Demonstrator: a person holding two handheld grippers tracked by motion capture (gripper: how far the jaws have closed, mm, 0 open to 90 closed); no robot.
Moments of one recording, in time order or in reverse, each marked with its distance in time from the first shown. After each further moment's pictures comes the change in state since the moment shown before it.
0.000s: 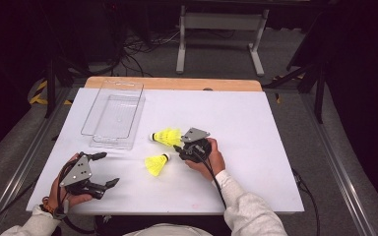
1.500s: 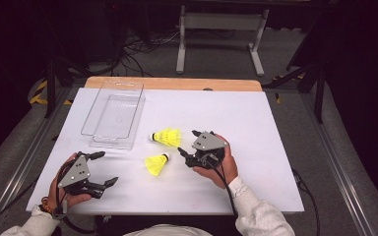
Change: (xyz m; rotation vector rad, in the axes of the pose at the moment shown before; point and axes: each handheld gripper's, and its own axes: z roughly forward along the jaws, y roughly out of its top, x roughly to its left) left arm 0.000 0.001 -0.004 -0.015 0.023 0.007; right arm 0.012 0.010 -0.064 -0.167 -0.073 -0.060
